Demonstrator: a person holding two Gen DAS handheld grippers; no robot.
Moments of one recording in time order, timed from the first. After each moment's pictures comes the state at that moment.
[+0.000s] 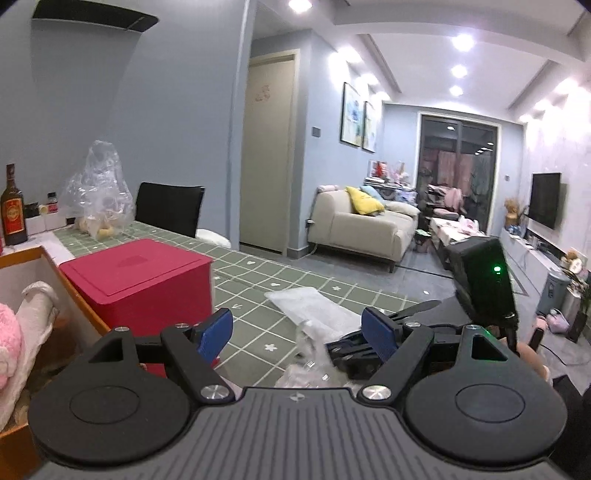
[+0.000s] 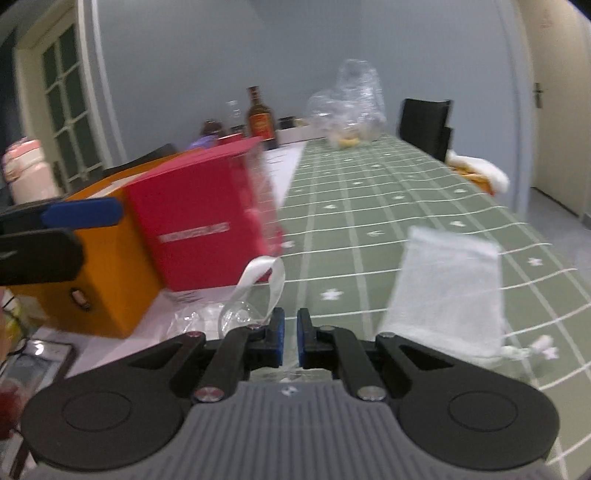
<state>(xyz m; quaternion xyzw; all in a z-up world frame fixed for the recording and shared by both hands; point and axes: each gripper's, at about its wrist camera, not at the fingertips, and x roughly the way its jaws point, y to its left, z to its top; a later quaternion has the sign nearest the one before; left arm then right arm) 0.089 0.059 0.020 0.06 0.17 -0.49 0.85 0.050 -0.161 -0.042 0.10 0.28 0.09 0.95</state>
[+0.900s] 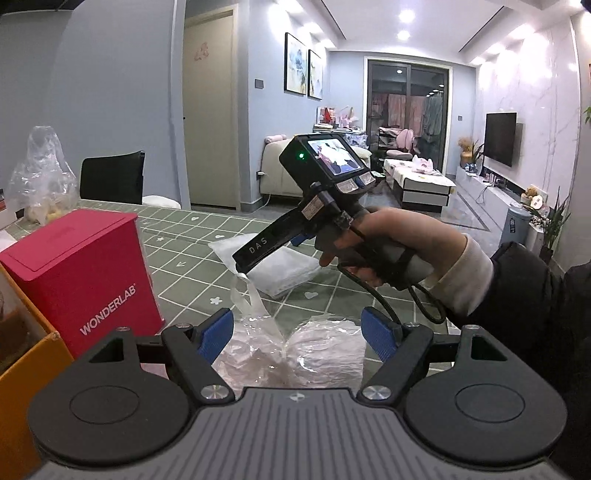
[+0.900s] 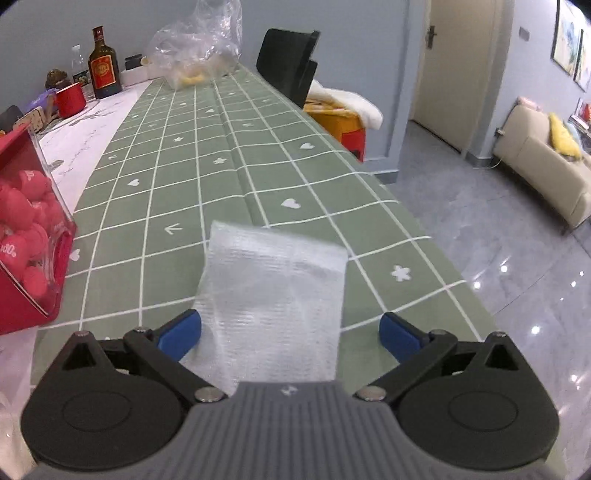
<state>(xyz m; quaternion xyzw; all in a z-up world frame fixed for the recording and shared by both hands) 0.075 0.040 0.000 0.14 0.21 -0.55 0.80 0.148 -0.244 -0.047 0.07 0.42 -0.14 0.89</state>
